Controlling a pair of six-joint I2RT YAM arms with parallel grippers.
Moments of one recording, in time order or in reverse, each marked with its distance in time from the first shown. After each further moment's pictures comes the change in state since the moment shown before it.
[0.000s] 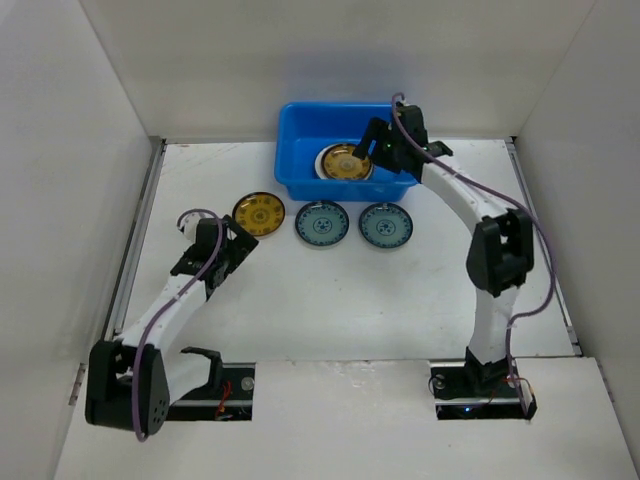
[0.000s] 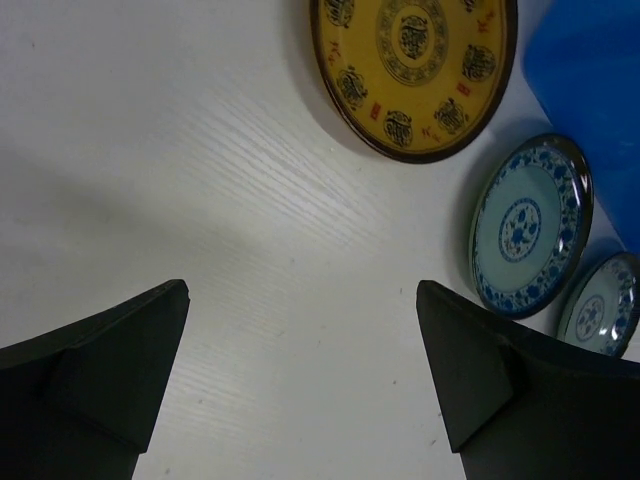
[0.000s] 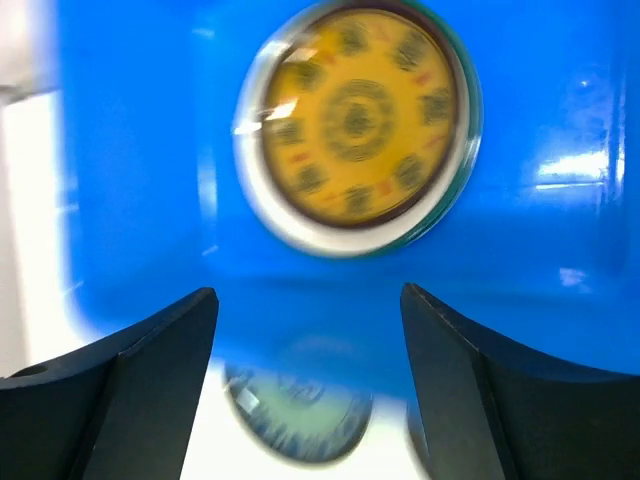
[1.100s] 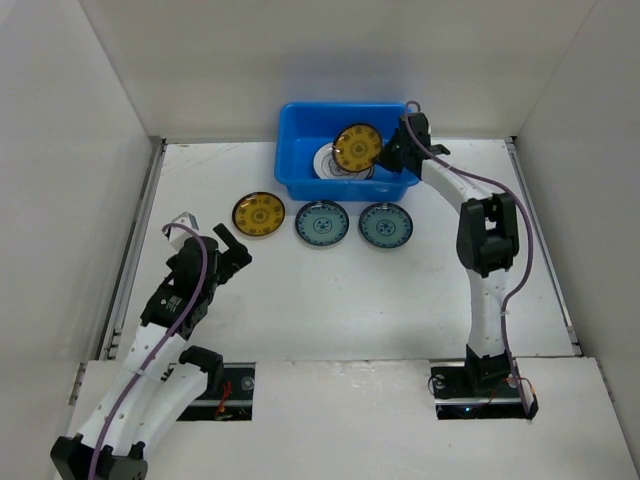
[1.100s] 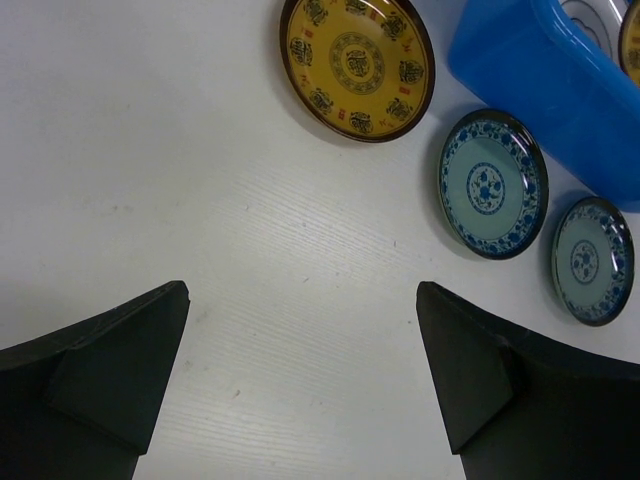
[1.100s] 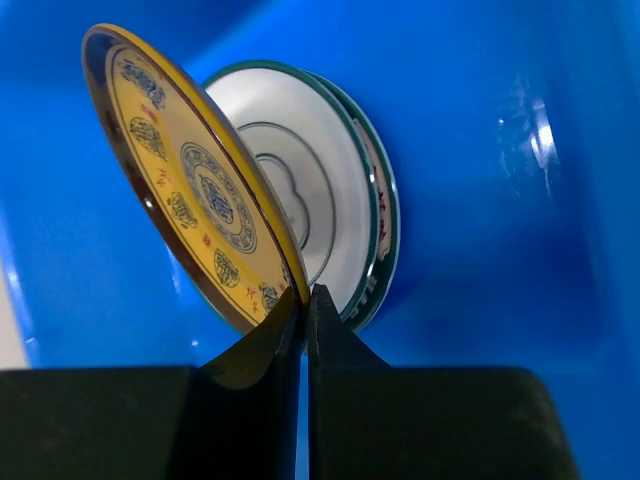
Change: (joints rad) left arm -0.143 -0.416 0.071 -0.323 -0.176 0.147; right arm -0.091 0.143 0.032 0.097 -0.027 0.186
